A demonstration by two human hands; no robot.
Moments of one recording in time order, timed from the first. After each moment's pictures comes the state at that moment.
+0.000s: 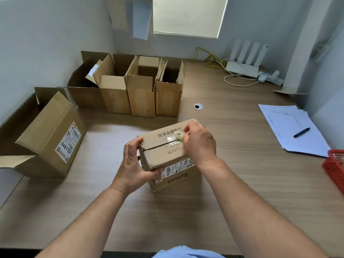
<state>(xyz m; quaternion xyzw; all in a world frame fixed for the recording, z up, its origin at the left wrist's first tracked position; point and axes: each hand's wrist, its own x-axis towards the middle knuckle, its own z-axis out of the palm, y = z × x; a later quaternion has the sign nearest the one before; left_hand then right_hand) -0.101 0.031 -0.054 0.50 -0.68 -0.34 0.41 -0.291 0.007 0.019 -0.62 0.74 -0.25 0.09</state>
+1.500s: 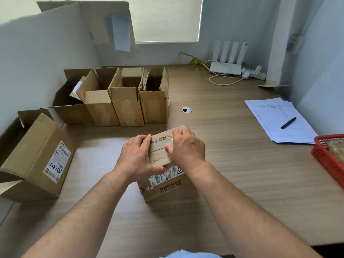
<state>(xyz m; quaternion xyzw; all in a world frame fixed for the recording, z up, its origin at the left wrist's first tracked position) -0.140 -0.008 0.000 0.55 -0.82 -0.10 0.08 -0.299 0.016 0.016 -0.68 0.71 -0.18 -0.04</state>
